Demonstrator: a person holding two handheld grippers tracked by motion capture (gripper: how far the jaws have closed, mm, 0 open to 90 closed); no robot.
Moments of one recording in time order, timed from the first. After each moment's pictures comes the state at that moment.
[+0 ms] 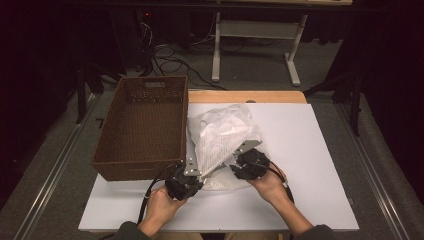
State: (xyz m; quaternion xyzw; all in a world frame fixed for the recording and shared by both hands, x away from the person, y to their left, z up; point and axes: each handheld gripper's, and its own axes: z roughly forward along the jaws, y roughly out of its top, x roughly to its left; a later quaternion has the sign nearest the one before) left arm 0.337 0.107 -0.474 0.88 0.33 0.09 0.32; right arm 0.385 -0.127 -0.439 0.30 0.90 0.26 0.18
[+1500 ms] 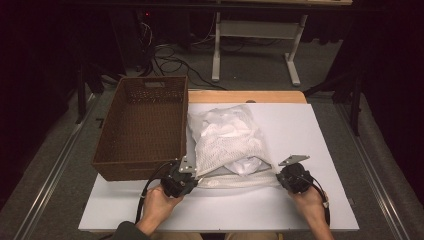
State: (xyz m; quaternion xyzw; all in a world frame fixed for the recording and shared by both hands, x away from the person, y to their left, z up) left arm 0.342 0.119 -0.480 0.87 0.36 0.09 0.32; right arm 0.371 -0.239 -0.479 0.43 0.86 0.21 0.17
